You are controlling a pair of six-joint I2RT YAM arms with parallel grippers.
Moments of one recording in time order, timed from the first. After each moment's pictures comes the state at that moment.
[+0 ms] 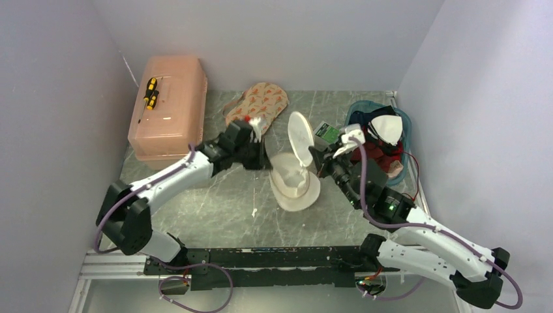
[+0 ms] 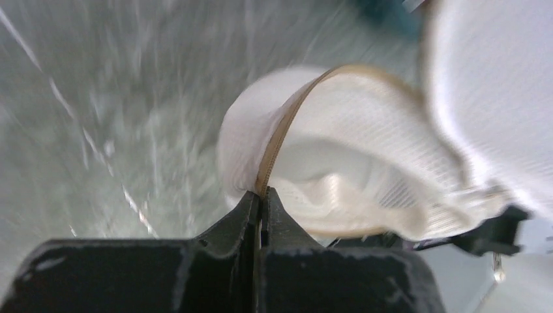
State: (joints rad) left arm -0.67 1.47 1.00 -0.31 0.28 -0.61; right arm 0.95 0.73 0.76 -0.08 0.47 0.21
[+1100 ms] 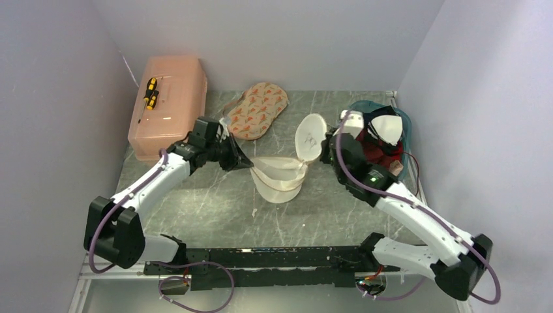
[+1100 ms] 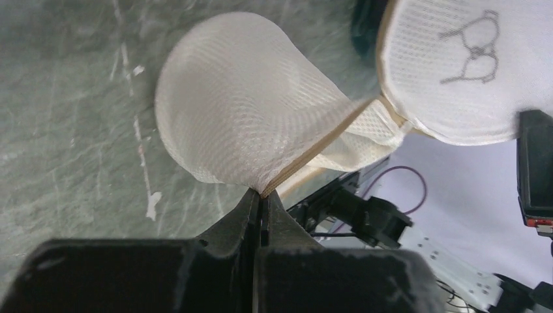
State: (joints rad) left arm -0.40 1.34 1.05 -0.46 0.48 -0.84; right arm 0.73 0.98 0.98 -0.39 0.62 0.48
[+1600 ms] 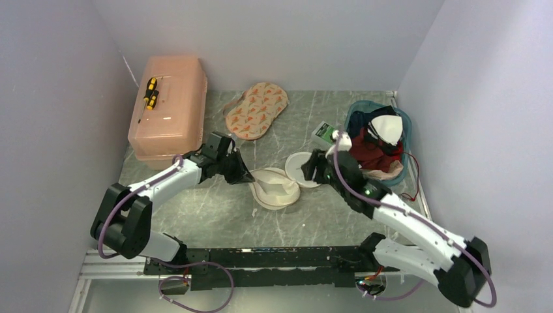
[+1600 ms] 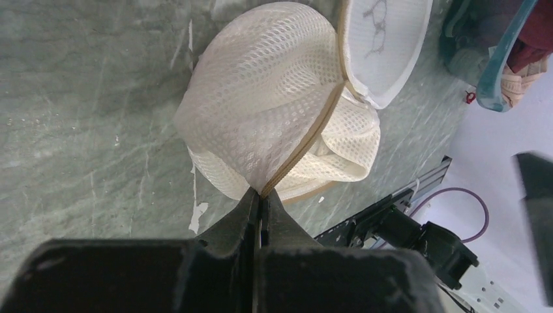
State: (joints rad) left arm -0.49 1.42 0.86 -0.34 0.34 -0.86; right arm 0.72 0.99 0.76 -0.30 0.32 0.58
